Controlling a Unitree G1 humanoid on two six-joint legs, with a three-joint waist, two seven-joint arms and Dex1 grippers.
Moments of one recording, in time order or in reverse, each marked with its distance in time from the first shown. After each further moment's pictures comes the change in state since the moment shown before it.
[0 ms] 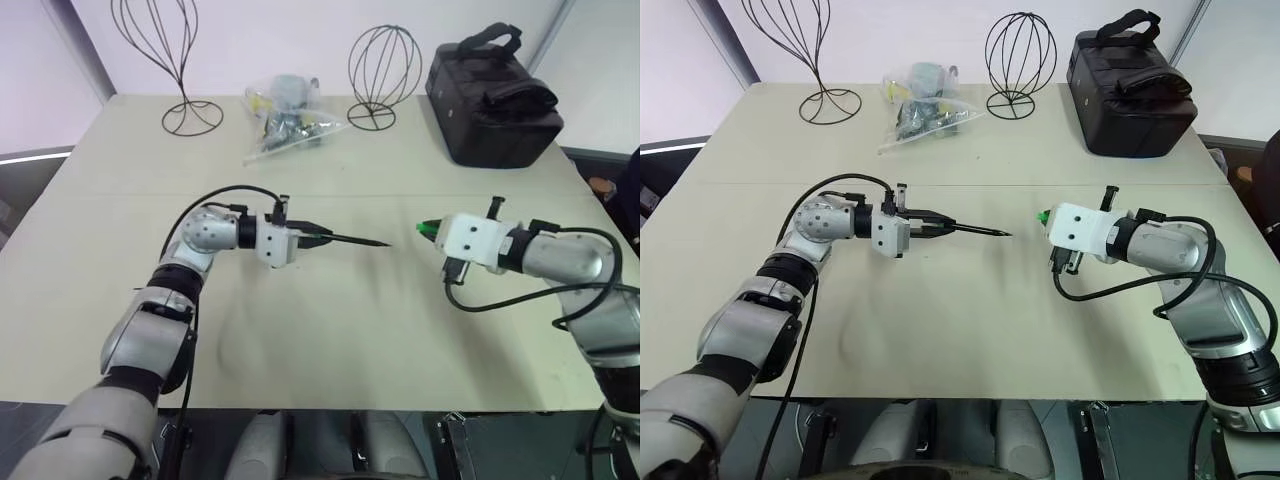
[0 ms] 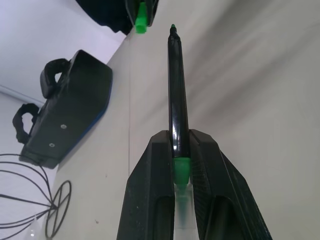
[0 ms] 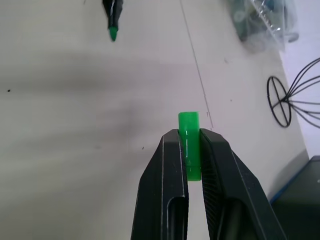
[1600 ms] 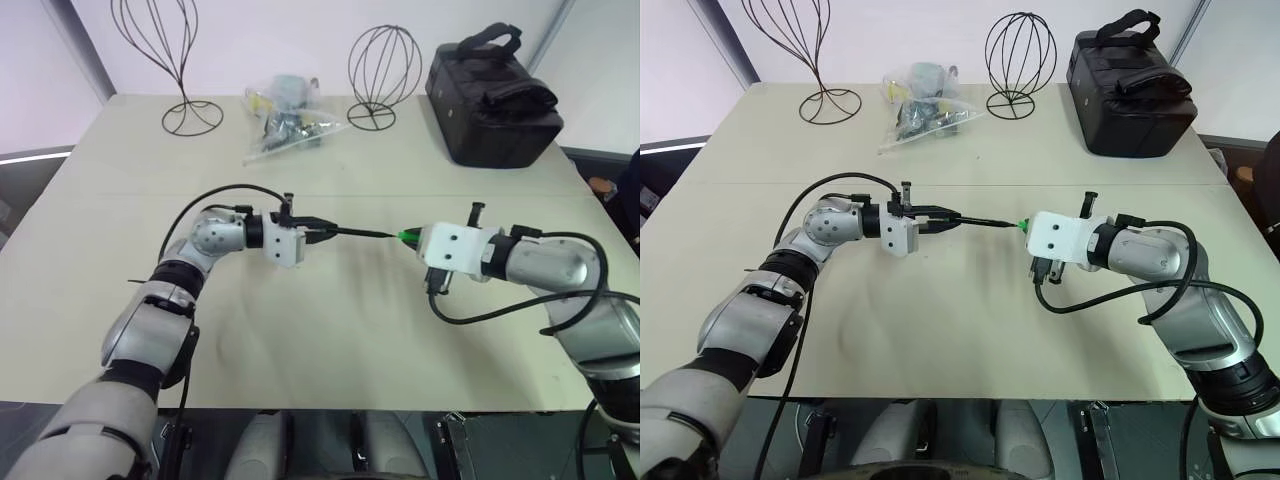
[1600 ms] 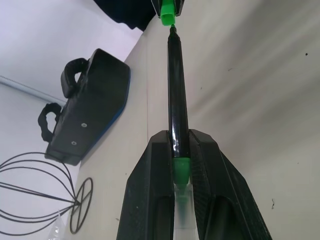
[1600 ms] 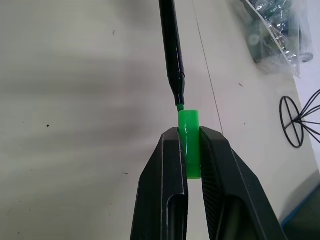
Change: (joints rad) left arm -0.031 0.000 -0.056 0.049 0.102 -0.059 0.213; right arm -0.035 0.009 0.074 -0.125 0.010 0.110 0.004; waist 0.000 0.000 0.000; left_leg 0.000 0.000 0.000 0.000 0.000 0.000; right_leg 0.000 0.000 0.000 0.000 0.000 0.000
